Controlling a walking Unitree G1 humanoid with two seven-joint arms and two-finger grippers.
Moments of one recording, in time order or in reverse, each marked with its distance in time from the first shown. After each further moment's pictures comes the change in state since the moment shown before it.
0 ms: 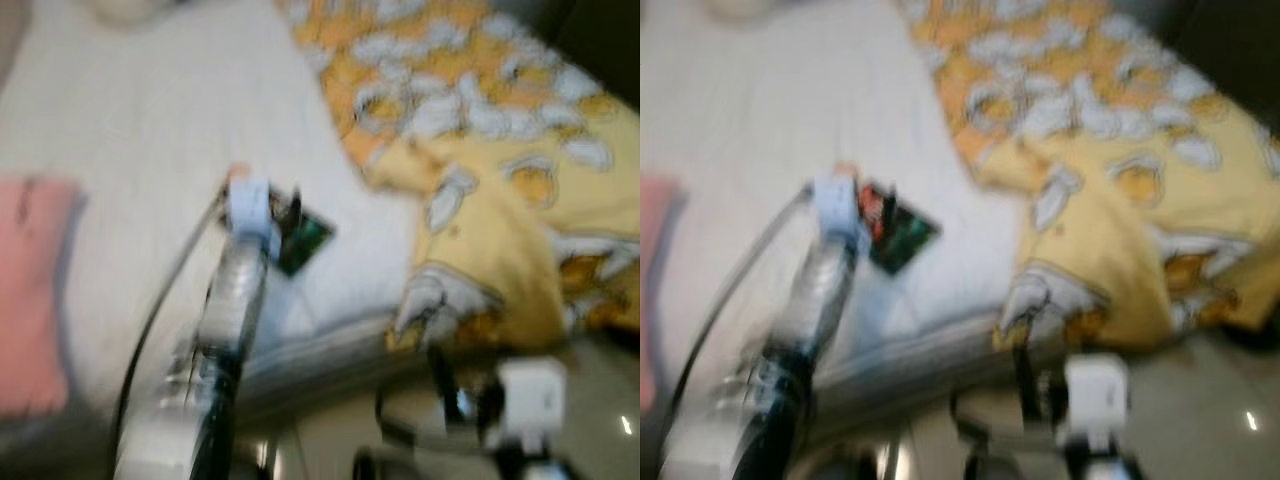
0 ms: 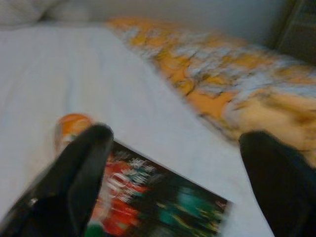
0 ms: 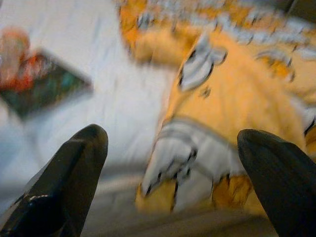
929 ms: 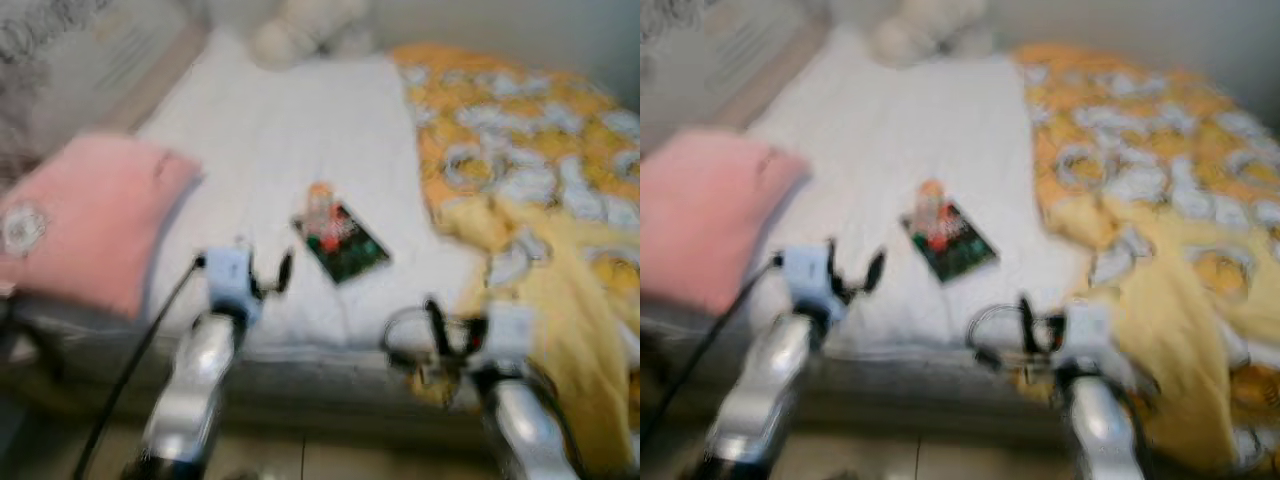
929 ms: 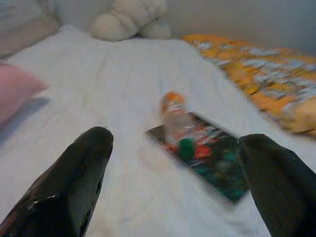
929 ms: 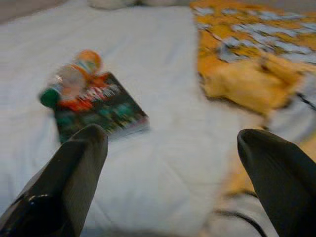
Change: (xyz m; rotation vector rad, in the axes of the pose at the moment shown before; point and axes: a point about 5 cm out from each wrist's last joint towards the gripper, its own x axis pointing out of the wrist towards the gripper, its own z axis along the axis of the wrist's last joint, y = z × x) left arm -0.057 0.012 -0.009 0.039 0.124 -0.050; right arm 0.082 -0.011 -0.025 0.077 0.017 0.011
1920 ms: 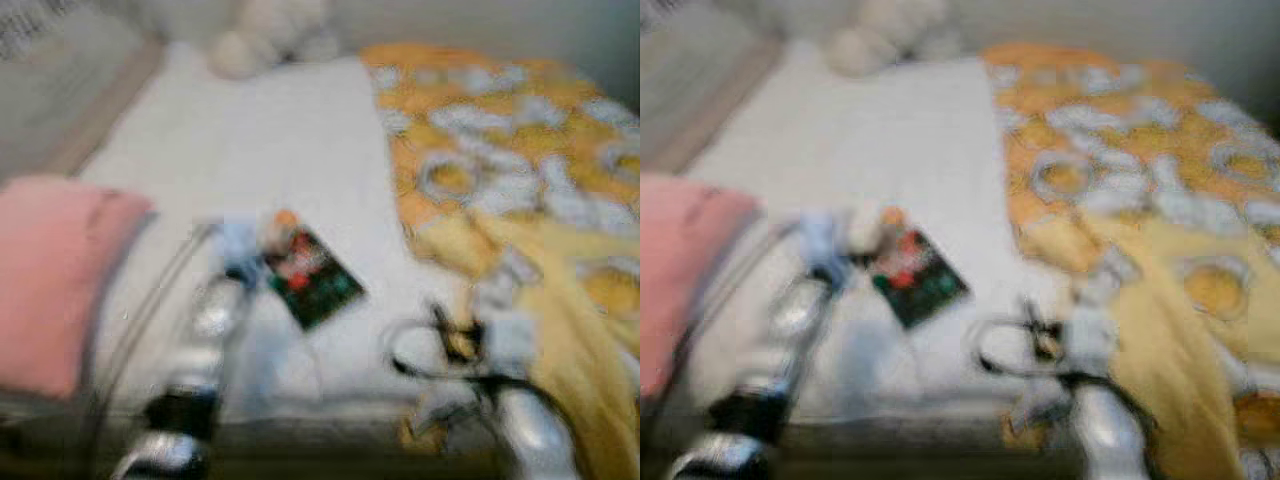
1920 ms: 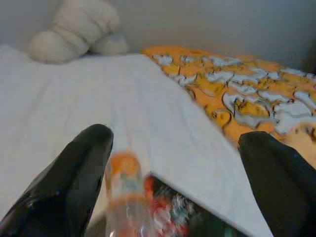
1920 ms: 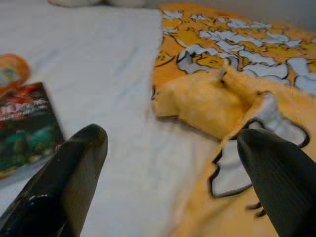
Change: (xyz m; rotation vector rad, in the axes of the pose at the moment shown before) left arm 0.056 -0.014 0.017 0.000 -0.054 -0.120; right arm -0.011 -0.020 -0.012 -0.103 0.021 -0.045
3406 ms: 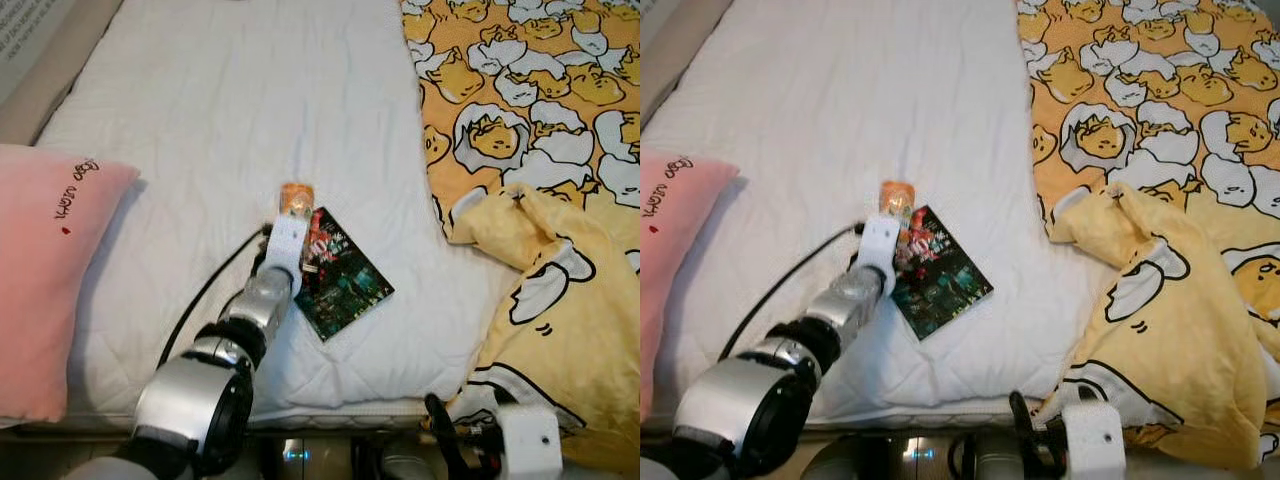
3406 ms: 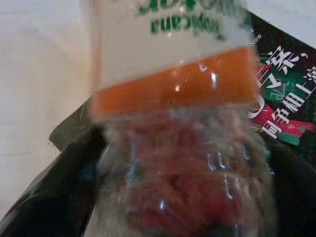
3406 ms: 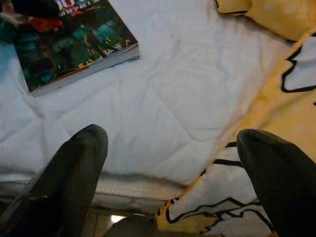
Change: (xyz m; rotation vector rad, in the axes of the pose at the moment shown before) left arm 0.035 -0.019 -0.045 0.118 0.481 0.119; right arm -0.110 0.030 0.006 0.001 0.203 0.083
